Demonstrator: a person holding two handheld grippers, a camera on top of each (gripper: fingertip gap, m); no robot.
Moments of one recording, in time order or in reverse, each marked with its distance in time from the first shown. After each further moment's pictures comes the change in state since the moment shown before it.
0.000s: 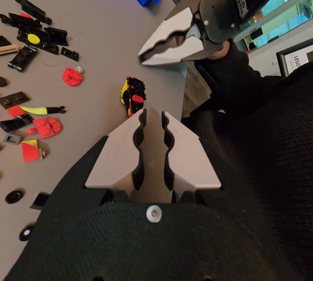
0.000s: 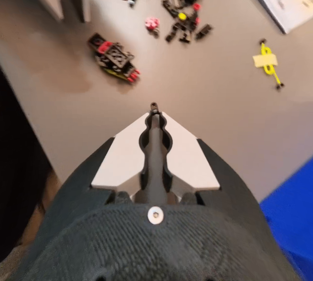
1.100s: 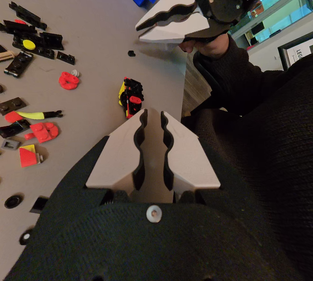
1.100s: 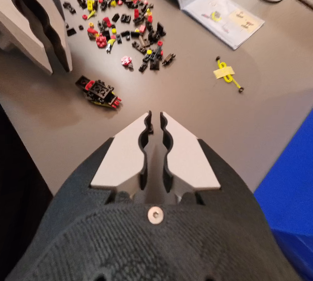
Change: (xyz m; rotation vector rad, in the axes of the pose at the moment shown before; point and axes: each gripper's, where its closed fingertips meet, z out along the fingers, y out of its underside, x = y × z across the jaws) left arm 0.004 0.000 0.002 -0.002 0.001 0.039; right arm 0.026 -0.030 -0.019 0.195 0.100 0.137
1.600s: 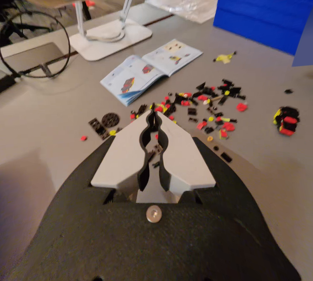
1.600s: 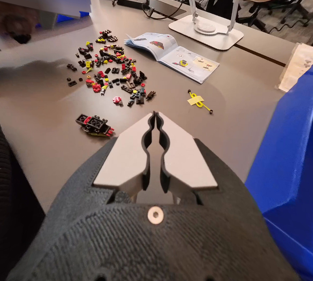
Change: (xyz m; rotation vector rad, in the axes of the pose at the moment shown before) left arm -0.110 -0.057 -0.194 0.339 -0.872 0.340; right arm 0.021 -0.035 -0.025 0.239 0.082 0.073
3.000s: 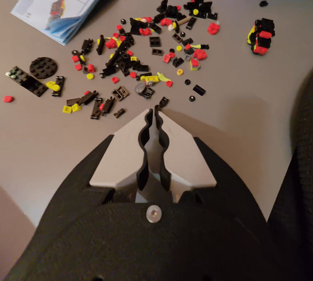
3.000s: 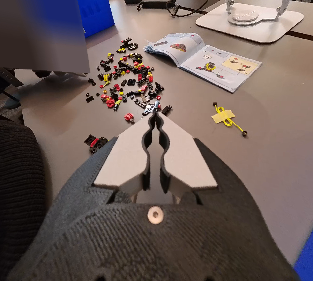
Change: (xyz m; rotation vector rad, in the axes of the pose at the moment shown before) left arm 0.045 0.086 -0.016 -0.277 0.238 0.065; right arm -0.009 -0.011 0.052 -0.012 -0.220 0.132
